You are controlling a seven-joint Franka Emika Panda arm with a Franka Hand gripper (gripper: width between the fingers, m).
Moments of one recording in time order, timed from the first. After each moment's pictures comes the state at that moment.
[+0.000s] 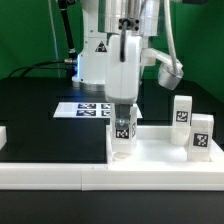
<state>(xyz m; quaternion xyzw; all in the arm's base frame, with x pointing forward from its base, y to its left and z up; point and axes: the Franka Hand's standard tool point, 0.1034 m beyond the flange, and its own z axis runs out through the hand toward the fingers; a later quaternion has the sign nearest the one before) 0.625 0.010 0.088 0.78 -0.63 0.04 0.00</state>
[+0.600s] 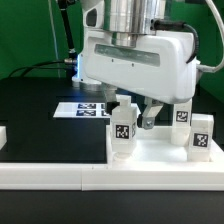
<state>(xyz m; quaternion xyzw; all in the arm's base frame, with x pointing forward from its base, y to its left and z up) 0.624 0.008 0.087 0.88 -0.47 0.04 0.01</state>
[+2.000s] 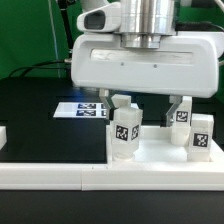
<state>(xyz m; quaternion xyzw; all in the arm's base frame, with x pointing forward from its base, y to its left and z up) 0.626 0.012 0.085 0.97 -0.22 0.04 -0.01</state>
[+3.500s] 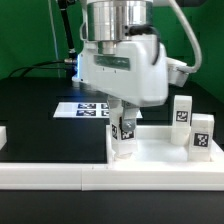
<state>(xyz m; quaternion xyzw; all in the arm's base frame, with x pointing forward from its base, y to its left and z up) 0.620 0.001 0.075 0.75 -0.65 0.04 -0.07</state>
